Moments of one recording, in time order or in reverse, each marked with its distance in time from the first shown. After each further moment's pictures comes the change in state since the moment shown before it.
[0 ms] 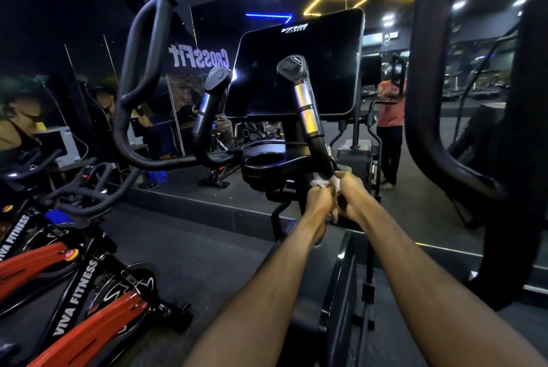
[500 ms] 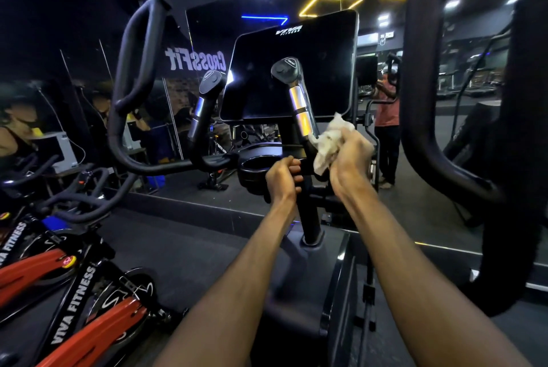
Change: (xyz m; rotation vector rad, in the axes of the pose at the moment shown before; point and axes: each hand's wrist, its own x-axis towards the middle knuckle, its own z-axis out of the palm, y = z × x) left_hand 0.015 0.044 -0.049 -0.276 0.225 0.147; right_hand -0.038 -0.055 0.037 0.392 -0.005 -0.417
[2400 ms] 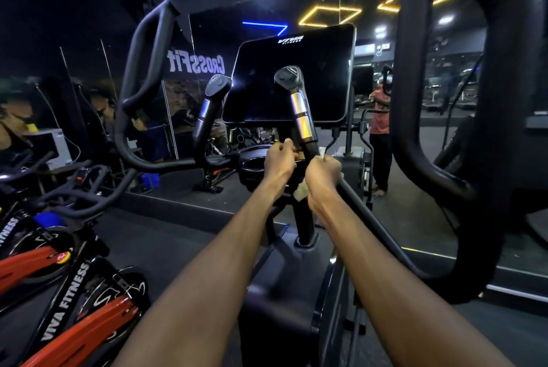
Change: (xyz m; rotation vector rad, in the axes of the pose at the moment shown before) left_hand -0.003 0.048 0.005 0.419 -0.064 0.166; right_hand -0.028 0.039 0.007 -0.591 0.139 0.080
